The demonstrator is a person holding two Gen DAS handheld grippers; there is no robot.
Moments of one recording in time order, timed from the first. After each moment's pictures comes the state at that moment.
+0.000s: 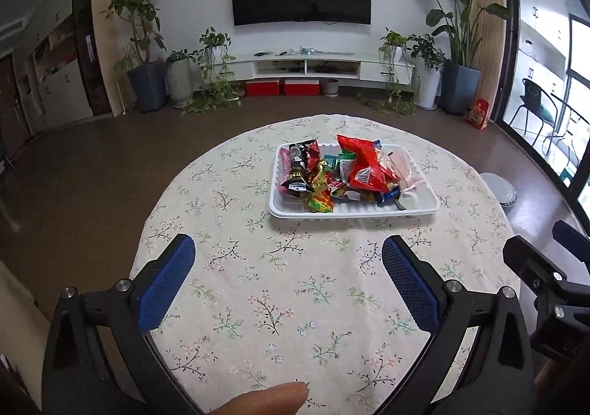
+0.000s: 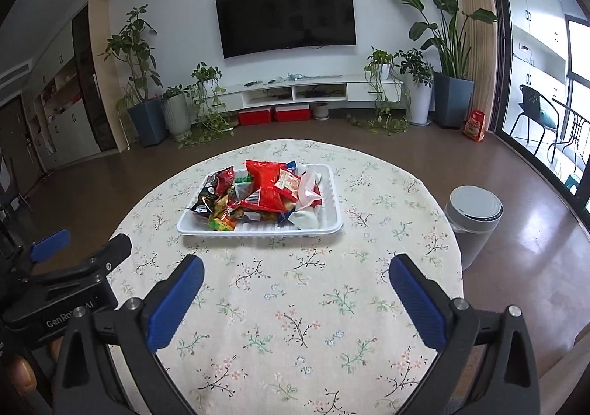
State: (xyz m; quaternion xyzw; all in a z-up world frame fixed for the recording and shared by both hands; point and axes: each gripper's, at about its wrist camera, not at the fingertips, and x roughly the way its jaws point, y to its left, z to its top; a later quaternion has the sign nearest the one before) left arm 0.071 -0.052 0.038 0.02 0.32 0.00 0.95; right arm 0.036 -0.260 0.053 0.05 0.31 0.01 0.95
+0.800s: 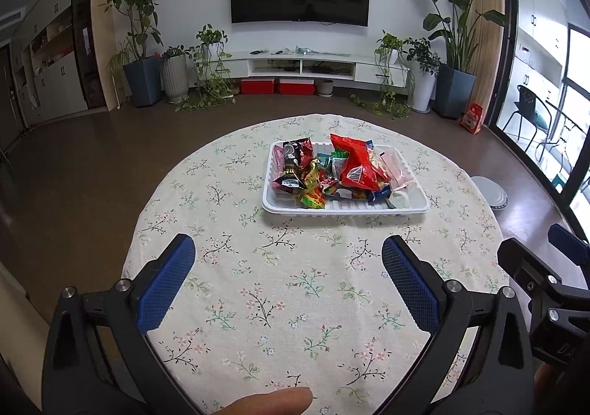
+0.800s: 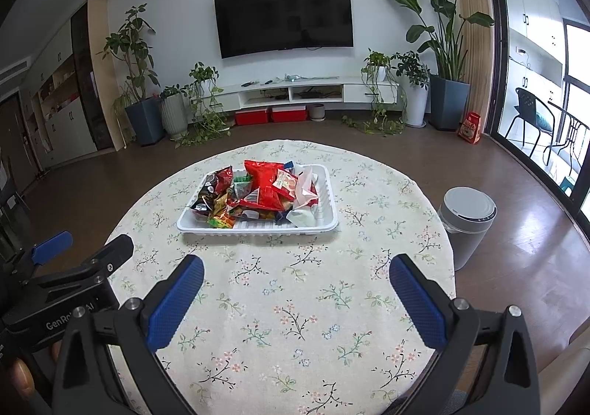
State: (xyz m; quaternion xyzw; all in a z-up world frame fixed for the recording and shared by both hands) left arm 0.065 -0.046 0.040 0.00 0.33 -0.02 0.94; right arm 0.022 -0.258 0.059 0.04 0.31 0.00 0.95
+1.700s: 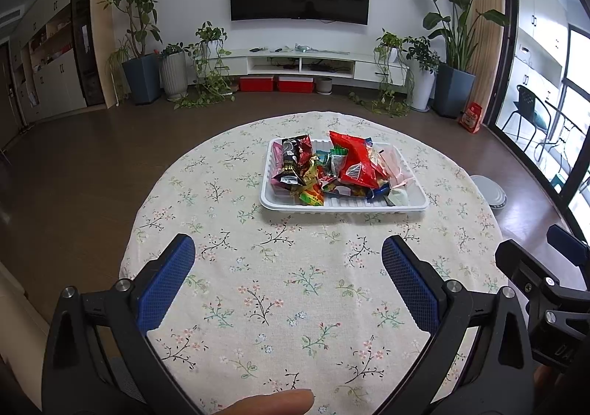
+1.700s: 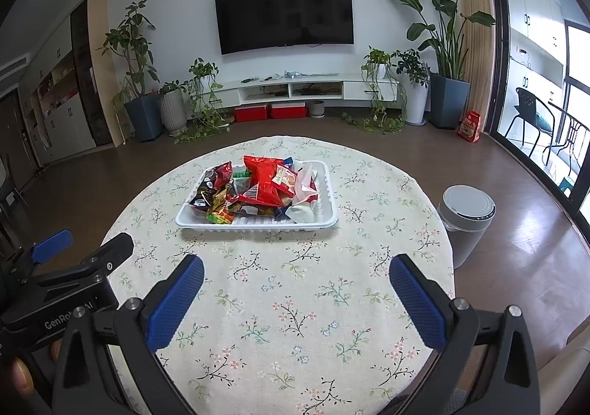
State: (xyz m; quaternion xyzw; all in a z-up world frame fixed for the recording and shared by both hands) left arm 0.064 -0.046 0.038 0.00 0.33 -0.02 0.94; right arm 0.023 -0.257 0.059 0.04 0.31 0.00 0.95
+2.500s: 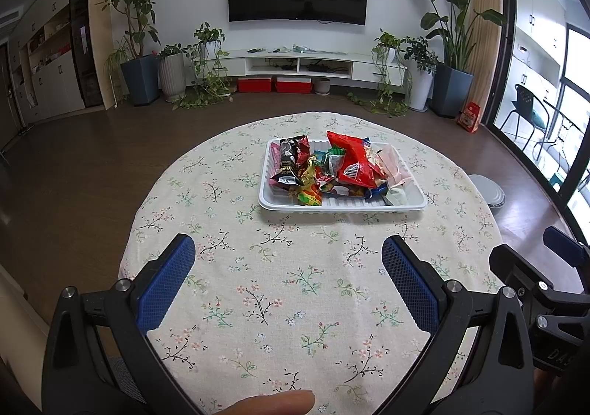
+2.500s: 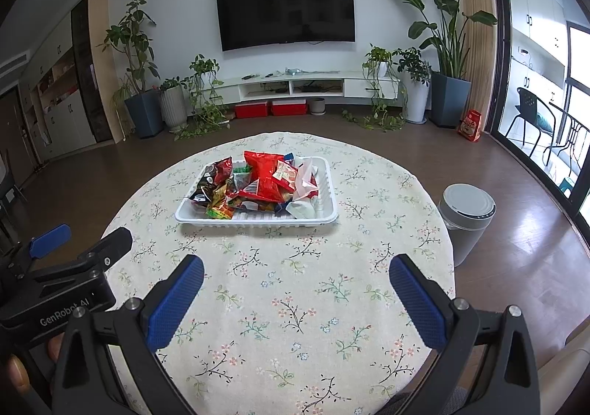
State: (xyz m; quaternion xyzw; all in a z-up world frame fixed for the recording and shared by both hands) left arm 0.064 -0.046 0.037 0.00 0.33 -0.02 0.94; right arm 0.020 -0.258 0.055 0.04 0.31 0.00 0.95
